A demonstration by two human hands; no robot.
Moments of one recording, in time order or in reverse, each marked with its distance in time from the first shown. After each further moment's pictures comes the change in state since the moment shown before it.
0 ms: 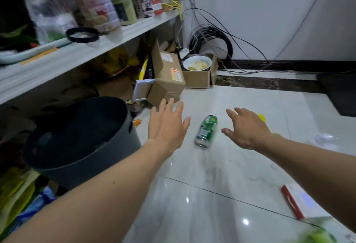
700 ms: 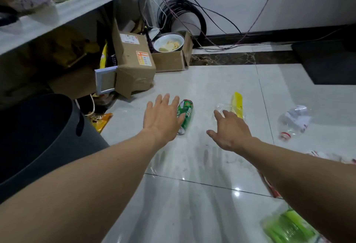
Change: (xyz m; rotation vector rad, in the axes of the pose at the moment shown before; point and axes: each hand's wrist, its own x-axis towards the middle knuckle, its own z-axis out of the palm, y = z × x) left_hand 0.044 0.070 0.059 0.074 -0.132 0.171; right_hand 0.001 0.052 0.073 0.114 -0.099 0.177
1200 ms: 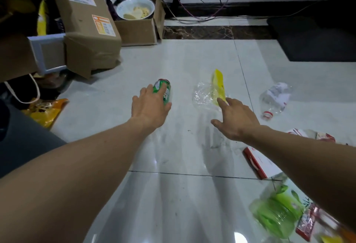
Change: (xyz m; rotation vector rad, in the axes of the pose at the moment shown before) left_hand 0.055 0.012 0.086 -0.204 -0.101 0.003; right_hand 0.012 0.045 0.026 -0.102 -0.046 0.122
